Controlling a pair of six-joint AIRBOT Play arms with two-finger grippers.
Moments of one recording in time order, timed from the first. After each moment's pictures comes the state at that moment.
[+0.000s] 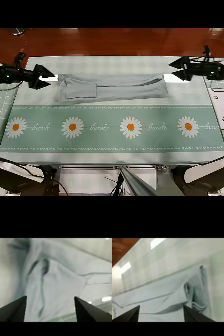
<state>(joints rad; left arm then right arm) 0.40 -1.77 1.50 0.79 -1.29 -1.31 -0.40 -1.83 1.54 -0.55 1.12 1.26</state>
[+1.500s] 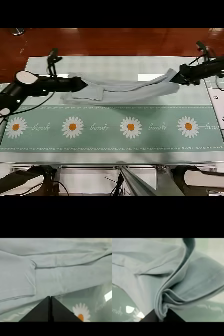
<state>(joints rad) -0.18 -1.29 0.97 0.60 -0.81 -1.08 -0.26 -1.42 1.38 -0.96 1.39 1.33</state>
